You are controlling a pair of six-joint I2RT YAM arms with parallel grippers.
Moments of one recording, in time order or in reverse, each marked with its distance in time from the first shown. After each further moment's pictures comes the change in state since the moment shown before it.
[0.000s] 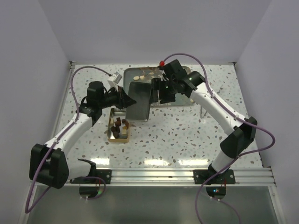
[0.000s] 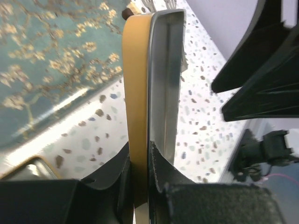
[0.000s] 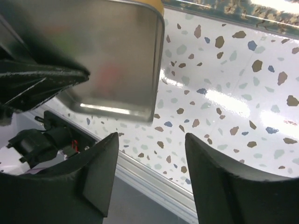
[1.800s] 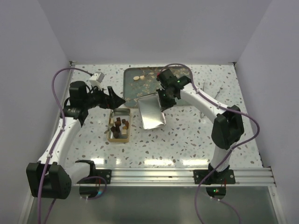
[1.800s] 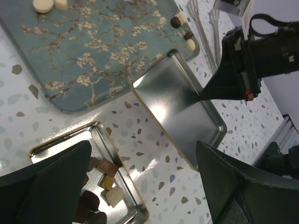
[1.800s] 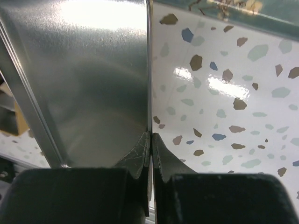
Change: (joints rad) left arm 0.219 -0.139 0.082 -0.331 -0.041 0.197; right arm -0.034 0.167 -0.135 0.031 0.147 -0.158
